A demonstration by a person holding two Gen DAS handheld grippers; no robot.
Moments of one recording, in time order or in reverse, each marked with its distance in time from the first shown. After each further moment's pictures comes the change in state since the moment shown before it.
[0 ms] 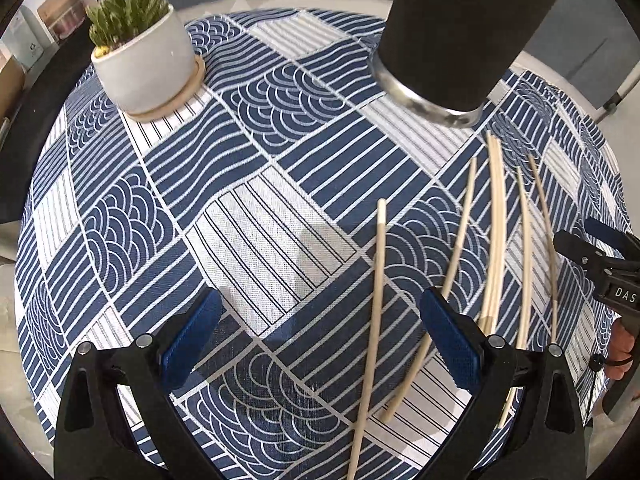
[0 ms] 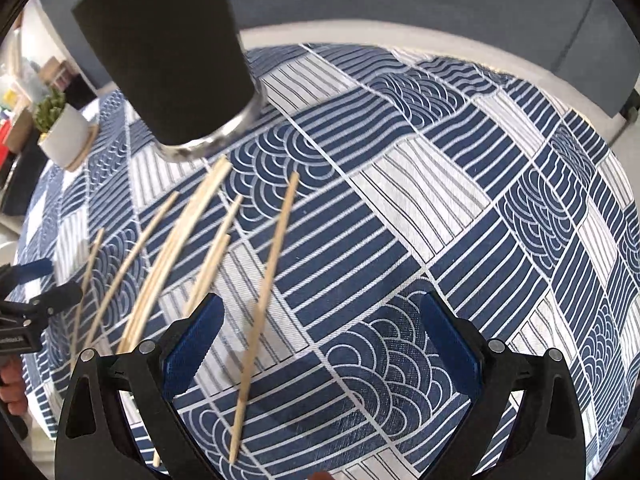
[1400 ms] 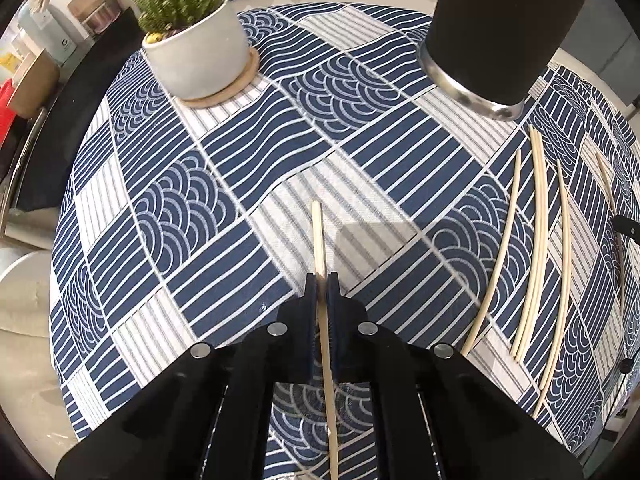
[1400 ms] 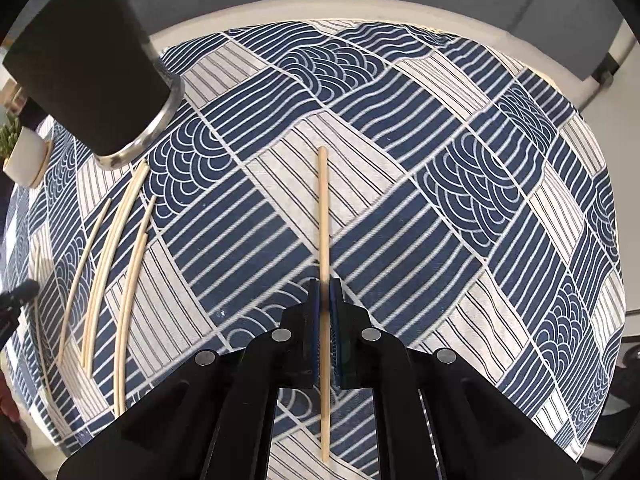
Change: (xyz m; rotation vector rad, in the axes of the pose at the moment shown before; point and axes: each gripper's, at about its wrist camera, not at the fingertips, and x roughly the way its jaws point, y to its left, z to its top) left arm -0.008 0.013 -0.008 -0.014 0.022 0.135; right arm -0.018 -0.068 0.017 0.088 0.098 -0.065
